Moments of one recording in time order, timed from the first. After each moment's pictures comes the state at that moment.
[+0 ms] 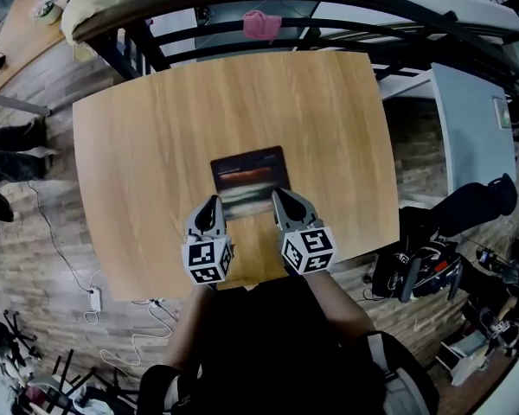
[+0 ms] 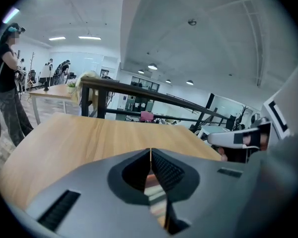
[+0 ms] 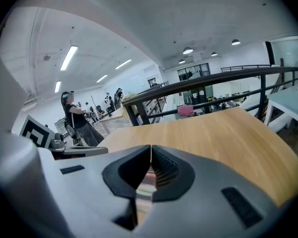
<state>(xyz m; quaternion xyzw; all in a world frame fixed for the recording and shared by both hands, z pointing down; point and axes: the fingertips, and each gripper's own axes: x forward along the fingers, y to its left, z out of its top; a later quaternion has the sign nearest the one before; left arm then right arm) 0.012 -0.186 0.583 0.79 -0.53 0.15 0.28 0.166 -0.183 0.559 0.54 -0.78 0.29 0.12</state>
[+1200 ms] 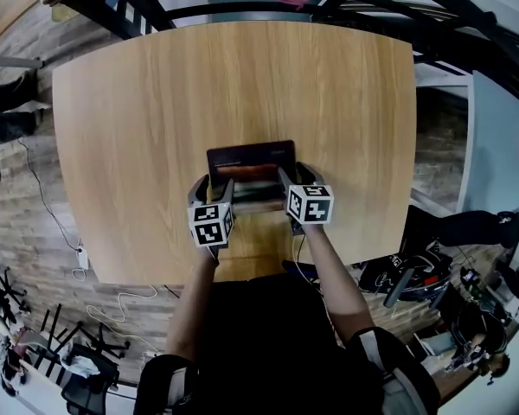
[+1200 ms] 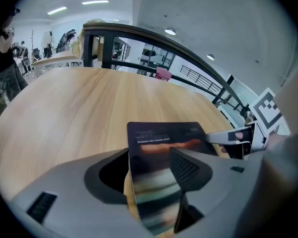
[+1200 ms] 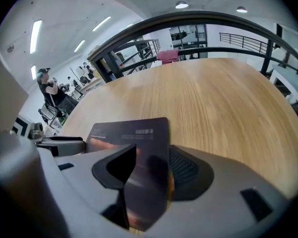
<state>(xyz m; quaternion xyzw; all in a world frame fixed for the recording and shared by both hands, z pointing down) 0.028 -0.210 0.763 0.70 -0.51 0.28 0.42 0.225 -0.231 0.773 0.50 -0.68 0.44 0.31</state>
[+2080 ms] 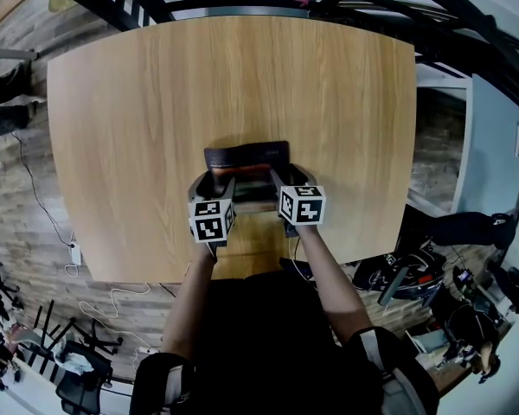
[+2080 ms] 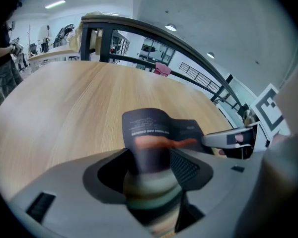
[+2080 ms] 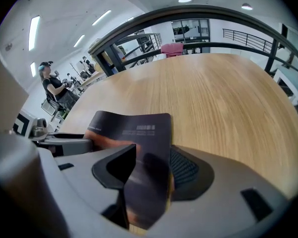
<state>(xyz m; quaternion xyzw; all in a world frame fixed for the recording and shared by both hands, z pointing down) 0.033 -0.207 0.774 0.70 -0.49 0.29 0.44 0.204 -0.220 0.780 0.48 -0.68 0.44 0.34</state>
